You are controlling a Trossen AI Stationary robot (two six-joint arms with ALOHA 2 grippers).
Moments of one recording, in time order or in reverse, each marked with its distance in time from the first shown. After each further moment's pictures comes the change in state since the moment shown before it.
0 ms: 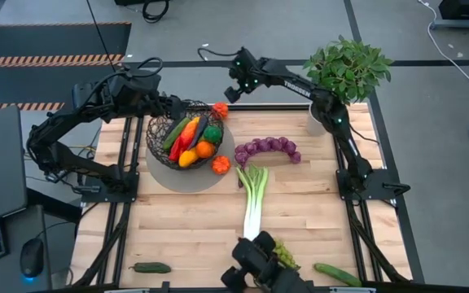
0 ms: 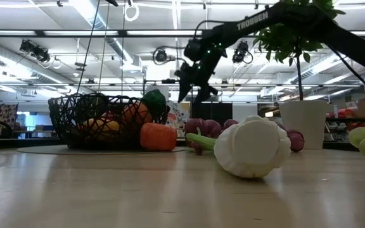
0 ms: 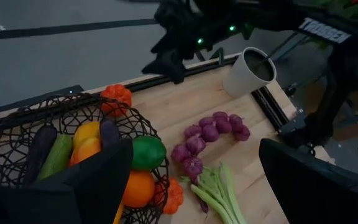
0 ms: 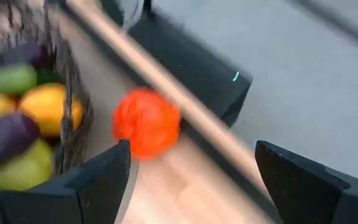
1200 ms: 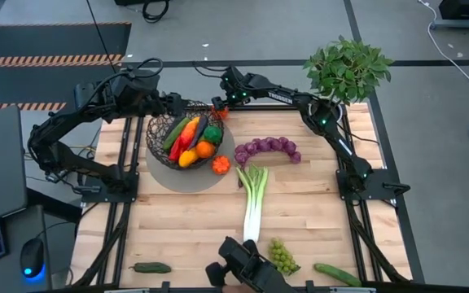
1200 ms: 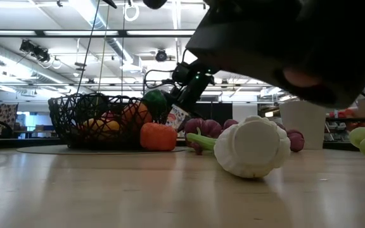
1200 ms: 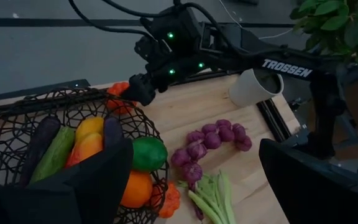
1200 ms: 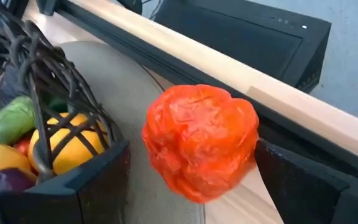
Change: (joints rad) left arm 0.000 0.008 0.000 -0.009 -0.039 -0.095; right arm 0.028 0.193 0.004 0.209 -0.160 0.359
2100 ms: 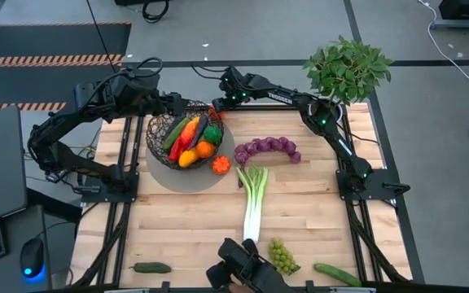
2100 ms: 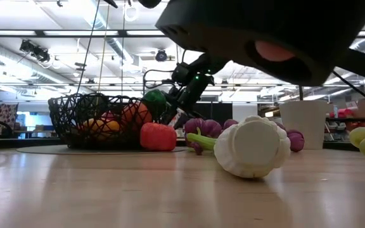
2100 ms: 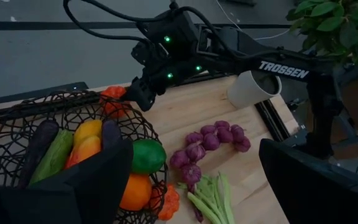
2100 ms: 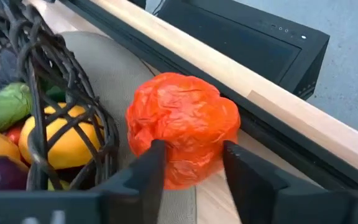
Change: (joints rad) left arm 0.000 0.000 0.000 0.011 0.000 0.015; right arm 0.005 0.003 0.000 -0.004 0.007 -0.085
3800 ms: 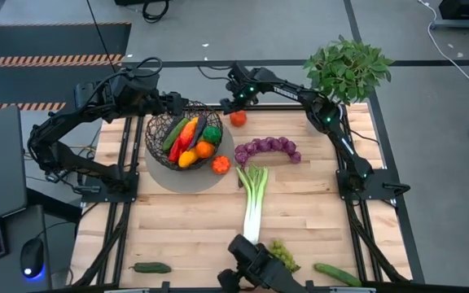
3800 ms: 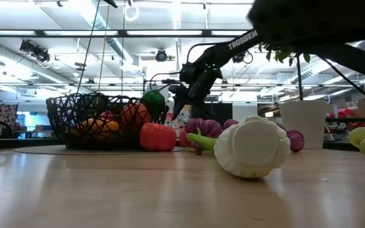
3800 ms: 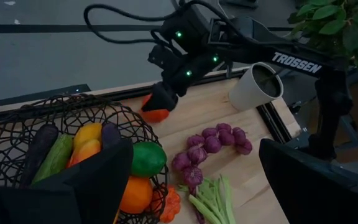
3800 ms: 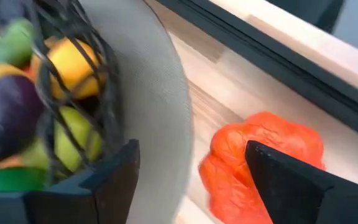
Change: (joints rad) left arm -0.001 0.000 0.002 0.000 -0.014 -0.001; right arm -0.044 -0.050 0.000 -0.240 -0.140 -0.047
